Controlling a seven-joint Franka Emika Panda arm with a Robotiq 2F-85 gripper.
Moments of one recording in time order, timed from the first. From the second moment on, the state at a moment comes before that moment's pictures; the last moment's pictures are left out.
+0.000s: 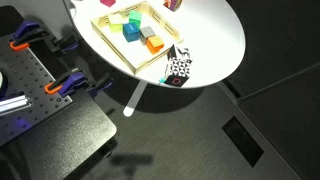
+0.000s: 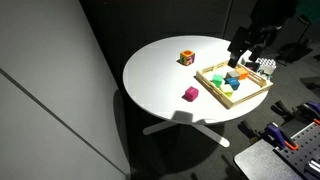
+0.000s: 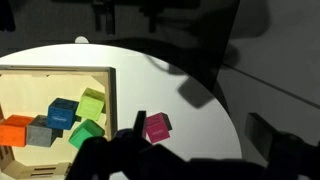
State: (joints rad) arm 0.22 -0.50 0.23 -2.66 0.30 2.24 0.25
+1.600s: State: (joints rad) arm 0.05 -0.37 0.19 -2.62 0.15 2.33 0.29
